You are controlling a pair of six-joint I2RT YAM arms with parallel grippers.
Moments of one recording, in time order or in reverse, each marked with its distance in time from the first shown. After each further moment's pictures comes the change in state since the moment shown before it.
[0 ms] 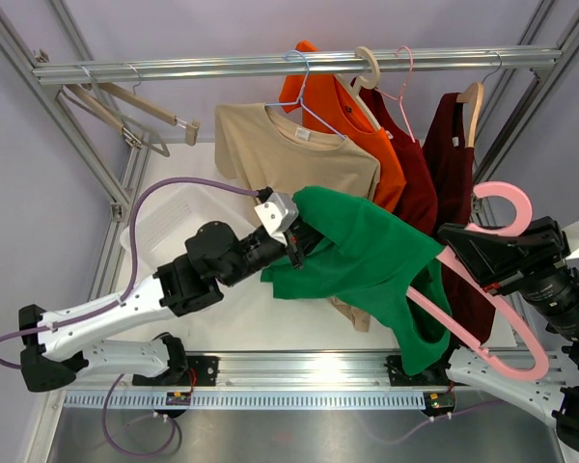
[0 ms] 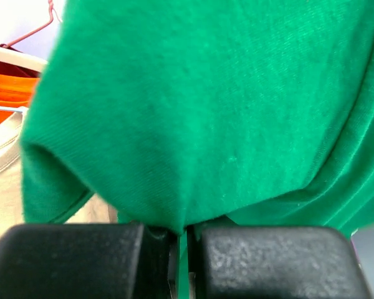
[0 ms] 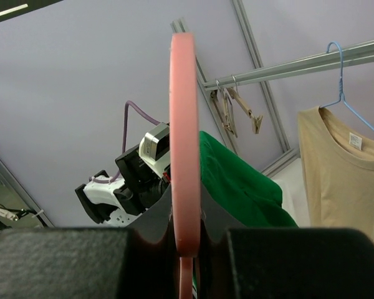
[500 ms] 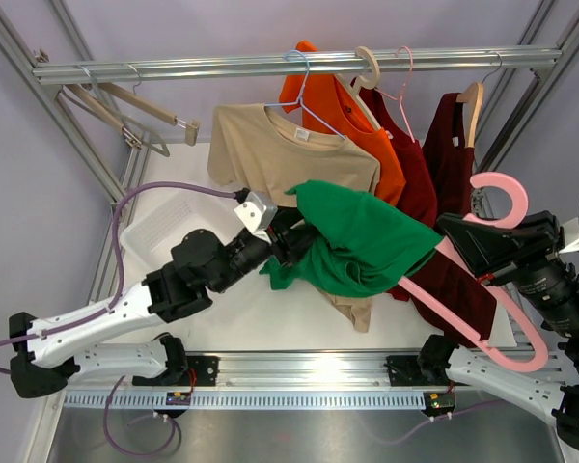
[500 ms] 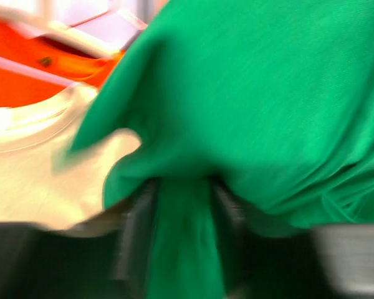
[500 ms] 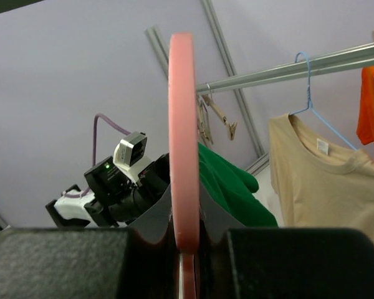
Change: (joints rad) left arm -0.004 -0.101 -0.072 -0.012 -0.170 -0.044; right arm 0.001 0.022 0.006 0.007 0.086 -0.057
